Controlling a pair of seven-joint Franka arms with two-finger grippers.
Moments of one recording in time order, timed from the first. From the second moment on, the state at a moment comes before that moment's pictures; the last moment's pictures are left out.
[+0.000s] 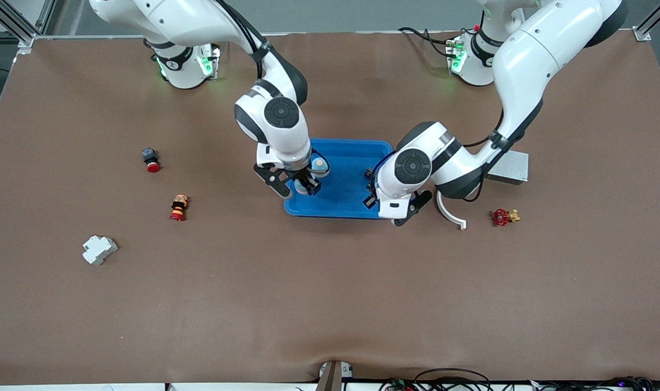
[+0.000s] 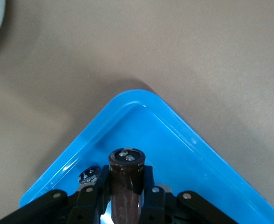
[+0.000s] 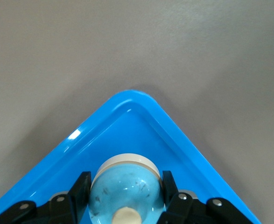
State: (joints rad) left arm 0.04 0.75 -0.77 -1.70 0.36 2.13 -1.54; right arm 0.55 0.53 0.20 -1.83 -0.20 2.41 1.63
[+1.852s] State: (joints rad) left arm -0.11 0.68 -0.67 -1.49 0.37 1.85 -1.39; right arm 0.62 0.70 0.17 -1.74 -0.32 2.48 1.80
